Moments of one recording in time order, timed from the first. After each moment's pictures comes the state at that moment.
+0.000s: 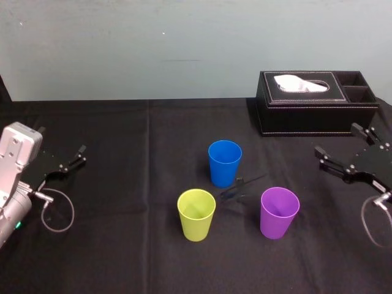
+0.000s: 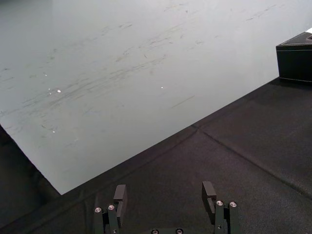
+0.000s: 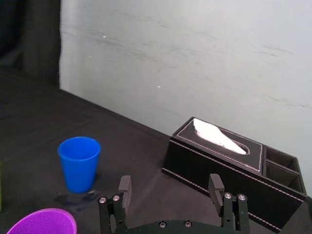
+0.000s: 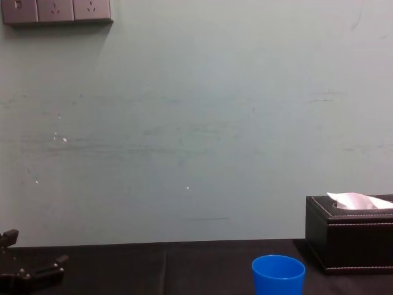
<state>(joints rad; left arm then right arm) -0.20 0.60 0.45 -1.41 -0.25 -0.12 0.03 -0.05 0.76 -0.19 -1.69 0.45 -0.09 0.20</state>
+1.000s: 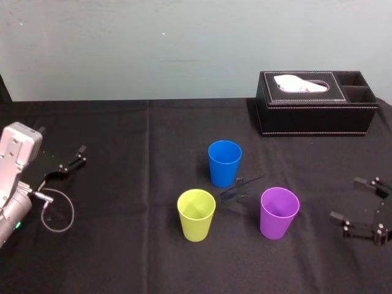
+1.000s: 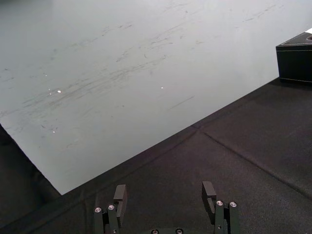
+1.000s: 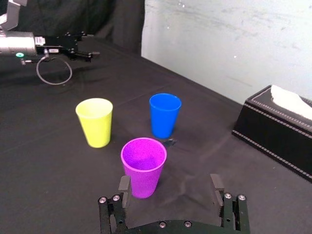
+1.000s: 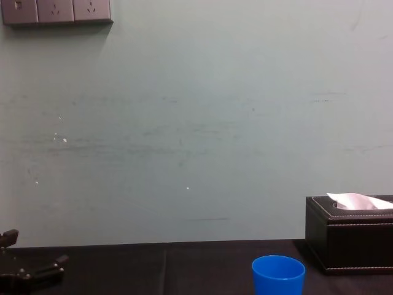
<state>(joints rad) -0.20 0.60 0.45 -1.41 -0.25 -0.12 0.03 -0.36 0.96 0.03 -1.81 0.62 -0.07 0.57</state>
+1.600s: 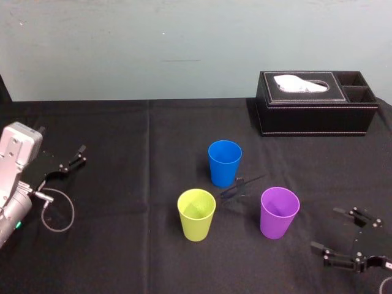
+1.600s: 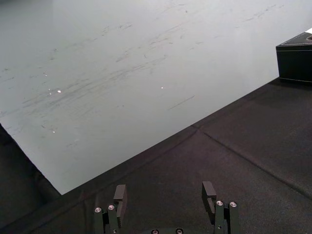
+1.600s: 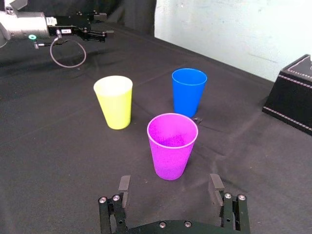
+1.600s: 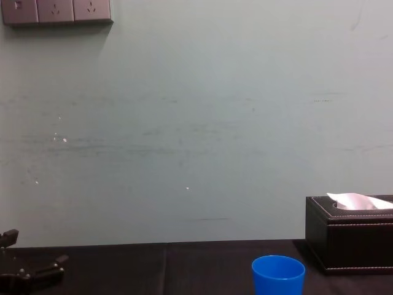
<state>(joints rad) -0.20 0.60 0.45 -1.41 -0.25 -0.12 0.03 -0.34 0.89 -0.05 -1.79 0.56 -0.04 0.59</state>
